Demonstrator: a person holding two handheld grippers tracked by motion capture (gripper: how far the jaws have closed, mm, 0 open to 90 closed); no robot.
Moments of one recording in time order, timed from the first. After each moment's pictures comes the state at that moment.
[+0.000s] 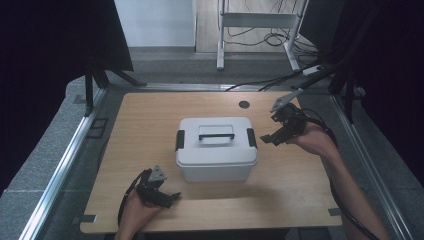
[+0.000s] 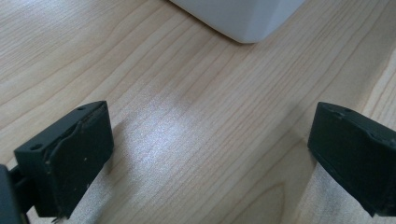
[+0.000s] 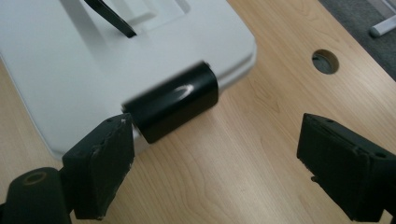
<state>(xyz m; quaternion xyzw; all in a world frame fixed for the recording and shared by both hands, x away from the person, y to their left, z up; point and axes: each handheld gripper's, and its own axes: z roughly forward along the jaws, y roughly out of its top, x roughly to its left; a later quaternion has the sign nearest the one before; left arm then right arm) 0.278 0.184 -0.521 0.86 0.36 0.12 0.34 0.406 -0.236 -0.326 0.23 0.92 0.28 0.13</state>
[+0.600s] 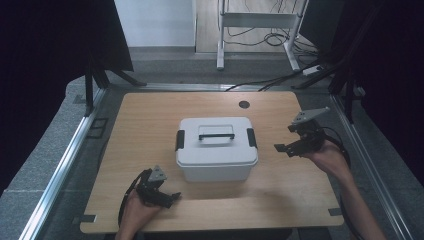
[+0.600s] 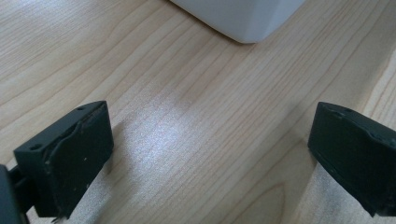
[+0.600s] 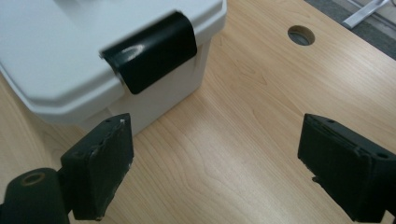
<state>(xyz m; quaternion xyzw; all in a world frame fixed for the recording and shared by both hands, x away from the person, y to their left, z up) 0.278 0.184 -0.521 0.86 0.36 0.12 0.34 0.376 -0.288 -0.356 0.30 0.88 0.33 0.15</state>
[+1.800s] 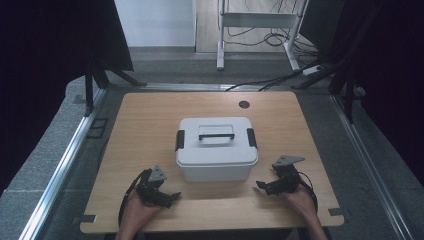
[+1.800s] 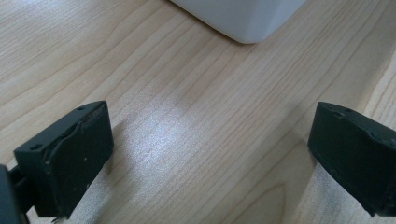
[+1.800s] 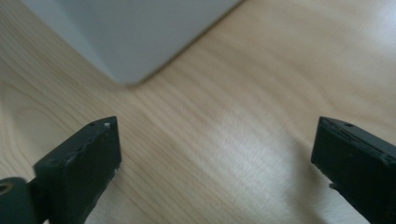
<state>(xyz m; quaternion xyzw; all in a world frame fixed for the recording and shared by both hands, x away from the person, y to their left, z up) 0.278 0.184 -0.521 0.86 0.36 0.12 0.34 0.328 -0.266 -0.512 0.36 0.85 0.37 0.11</state>
